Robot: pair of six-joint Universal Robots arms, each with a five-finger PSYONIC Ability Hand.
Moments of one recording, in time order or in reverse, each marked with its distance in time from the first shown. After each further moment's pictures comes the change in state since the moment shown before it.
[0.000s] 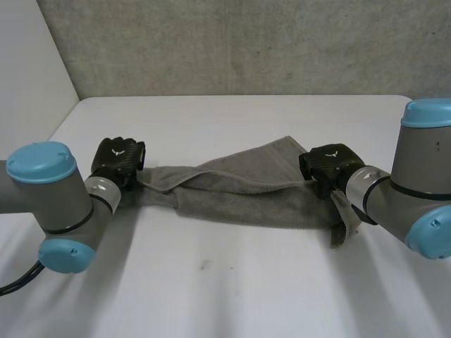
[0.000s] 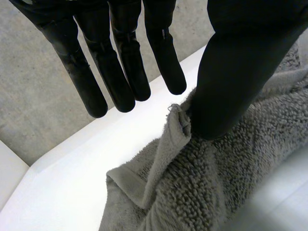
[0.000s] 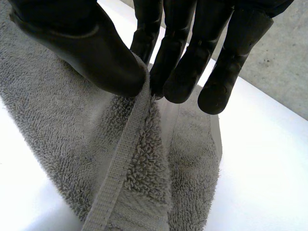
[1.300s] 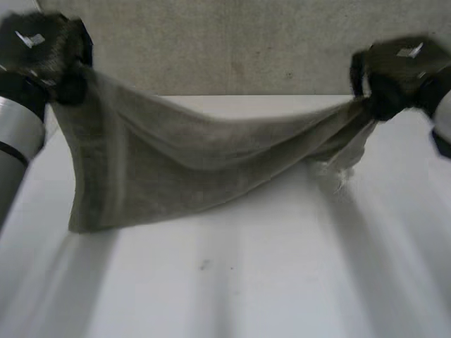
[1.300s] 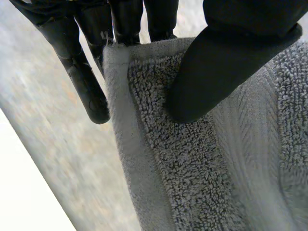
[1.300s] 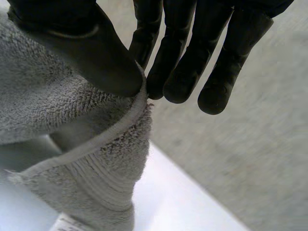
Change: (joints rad) left arm -0.003 0.651 -0.045 -0.184 0.004 -0.057; right arm -0.077 -0.481 -0.087 0.231 -0.013 -0.002; left_hand 0.336 0.364 0.361 0.364 0.350; right_hand 0.001 0.000 0.000 0.000 0.000
